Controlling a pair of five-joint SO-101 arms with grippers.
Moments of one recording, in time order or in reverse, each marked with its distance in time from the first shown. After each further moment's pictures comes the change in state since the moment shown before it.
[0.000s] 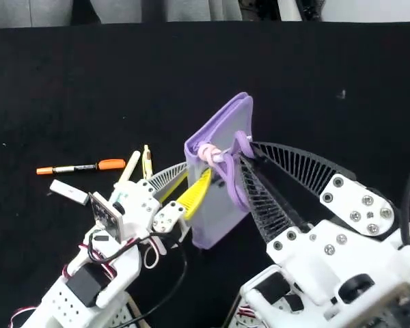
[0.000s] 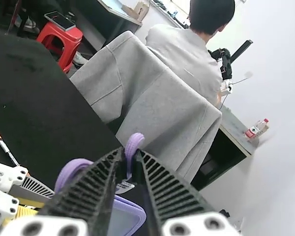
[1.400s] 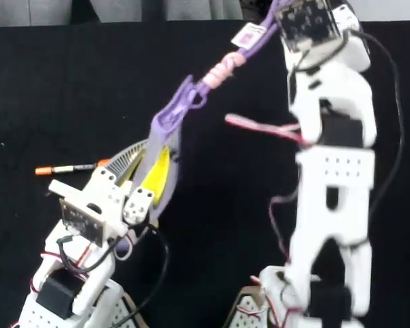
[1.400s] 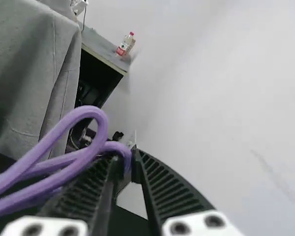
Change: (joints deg) left arm -14.5 0.8 -17.1 16.4 -14.7; right arm 40.0 25.8 48.6 -80.4 -0.3
